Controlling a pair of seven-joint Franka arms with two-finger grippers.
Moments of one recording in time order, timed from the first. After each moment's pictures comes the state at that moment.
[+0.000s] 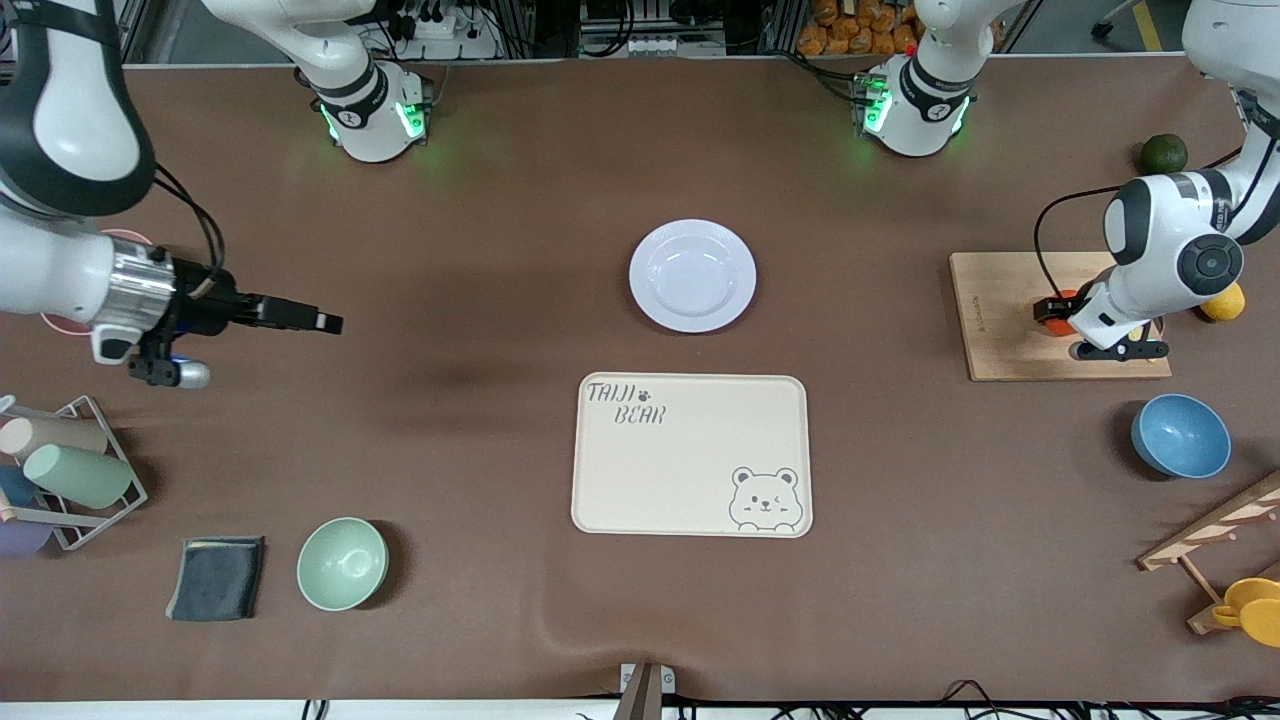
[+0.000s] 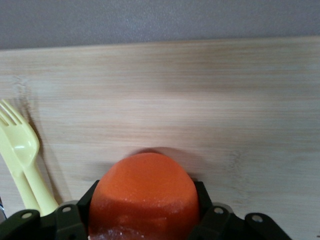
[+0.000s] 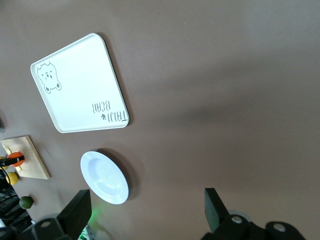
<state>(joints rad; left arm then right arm) 0.48 0.29 -0.13 -2.36 0.39 2.46 0.04 0.10 0.10 -0.09 -1.90 0.60 1.79 0.07</state>
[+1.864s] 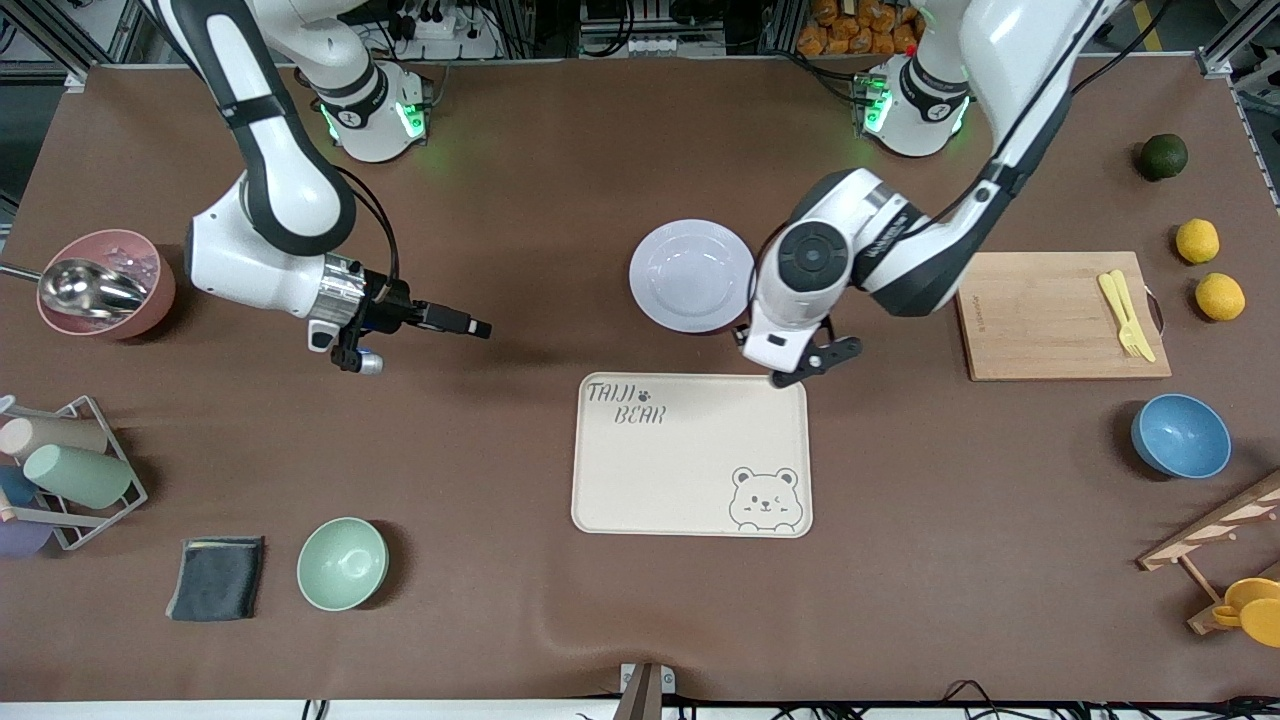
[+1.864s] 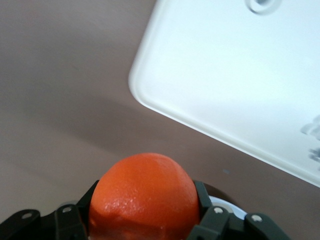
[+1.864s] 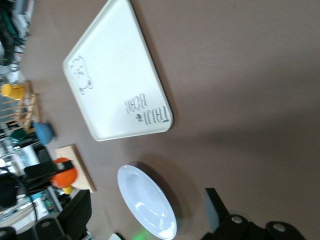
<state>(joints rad) -0.04 0.53 -0.67 -1.77 0.28 2.01 -1.22 0.35 0.15 -0.08 -2.27 1.22 2.25 -0.27</state>
